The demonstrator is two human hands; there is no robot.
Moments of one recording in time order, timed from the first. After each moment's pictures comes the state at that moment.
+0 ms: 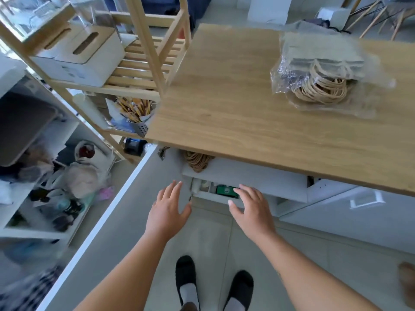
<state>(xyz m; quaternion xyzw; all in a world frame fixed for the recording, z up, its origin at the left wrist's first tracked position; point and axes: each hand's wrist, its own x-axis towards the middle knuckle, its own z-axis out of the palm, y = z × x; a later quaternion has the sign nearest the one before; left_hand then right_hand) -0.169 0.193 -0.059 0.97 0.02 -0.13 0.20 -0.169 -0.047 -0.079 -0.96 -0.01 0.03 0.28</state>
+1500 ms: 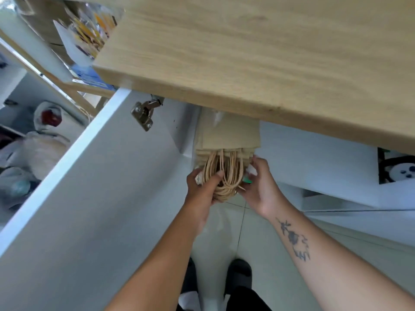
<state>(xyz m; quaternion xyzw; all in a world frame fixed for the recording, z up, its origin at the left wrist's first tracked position) -0.074 0.153 -0.266 0.53 0.33 -0.19 0.76 -0.039 0.006 -0.267 -0.45 0.30 0.22 0.81</state>
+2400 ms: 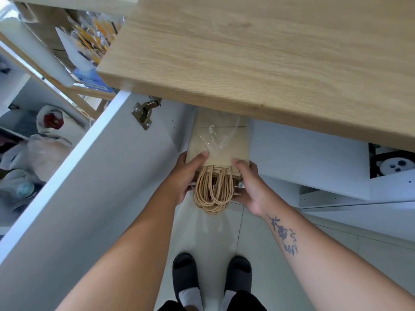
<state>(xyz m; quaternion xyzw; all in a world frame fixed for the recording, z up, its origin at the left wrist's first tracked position) -0.034 0.193 -0.242 0.64 0.27 -0.28 0.66 -0.049 0.014 -0.260 -0.53 0.31 0.28 0.74</state>
